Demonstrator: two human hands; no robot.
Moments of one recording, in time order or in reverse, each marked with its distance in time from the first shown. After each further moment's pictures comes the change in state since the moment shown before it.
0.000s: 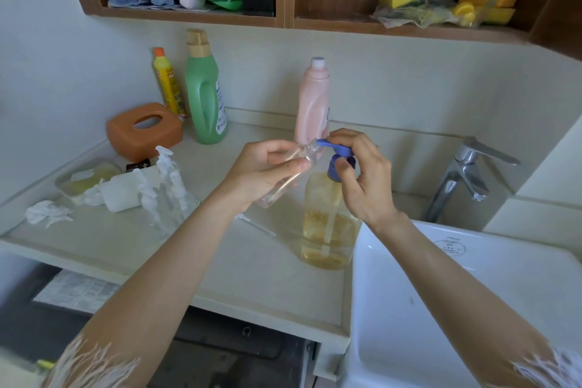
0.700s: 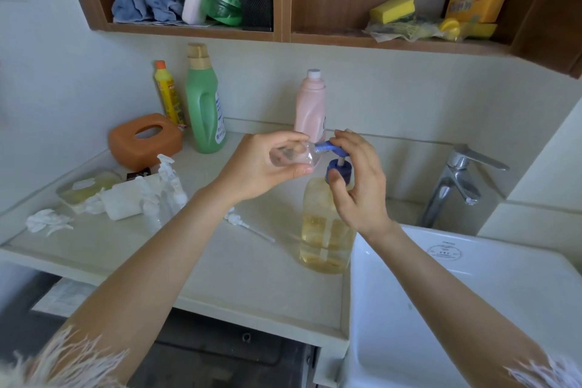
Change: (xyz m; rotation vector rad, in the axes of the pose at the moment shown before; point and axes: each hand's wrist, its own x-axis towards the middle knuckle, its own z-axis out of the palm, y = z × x) left_hand 0.004 0.019 -0.009 0.513 -0.028 0.331; right_hand -0.008 -0.009 -0.001 -0.063 0.061 -0.053
